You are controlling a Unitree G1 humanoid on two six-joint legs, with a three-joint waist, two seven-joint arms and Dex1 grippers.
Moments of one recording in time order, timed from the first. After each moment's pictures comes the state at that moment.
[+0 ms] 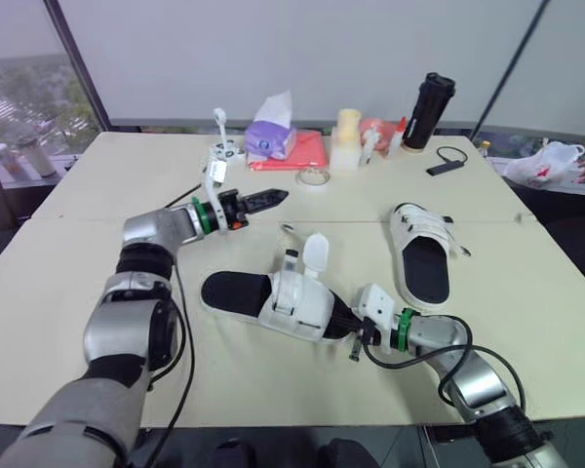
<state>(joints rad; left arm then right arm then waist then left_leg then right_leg) -1.18 0.32 0.21 1.00 -0.44 0.71 -1.02 -0.19 -0.49 0.22 -0.08 0.15 0.13 0.87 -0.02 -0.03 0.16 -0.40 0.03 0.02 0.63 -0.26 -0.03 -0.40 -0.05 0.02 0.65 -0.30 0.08</state>
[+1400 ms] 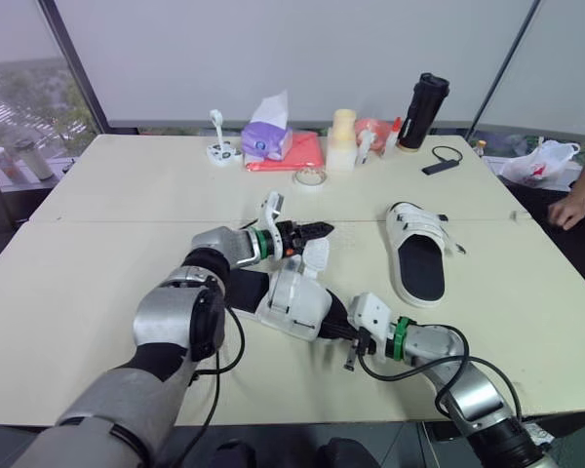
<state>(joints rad) -1.27 0.09 0.36 1.33 -0.36 0.62 -0.81 -0.16 -0.47 0.25 -0.09 0.12 0.09 0.82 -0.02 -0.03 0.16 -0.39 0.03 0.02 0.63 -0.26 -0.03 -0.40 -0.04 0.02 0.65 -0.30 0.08</state>
